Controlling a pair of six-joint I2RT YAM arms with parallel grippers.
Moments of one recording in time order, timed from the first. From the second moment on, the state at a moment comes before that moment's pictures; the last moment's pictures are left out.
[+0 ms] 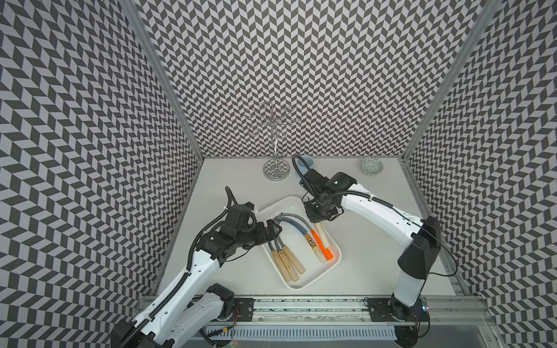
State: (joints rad) left arm -0.44 0.87 0.74 -0.68 0.33 -0.76; right arm 0.83 1.84 1.78 -1.28 0.01 0.45
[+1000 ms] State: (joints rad) left arm -0.44 0.69 0.74 -0.87 0.25 -0.92; right arm 1.00 2.01 1.88 -1.26 0.01 0.34
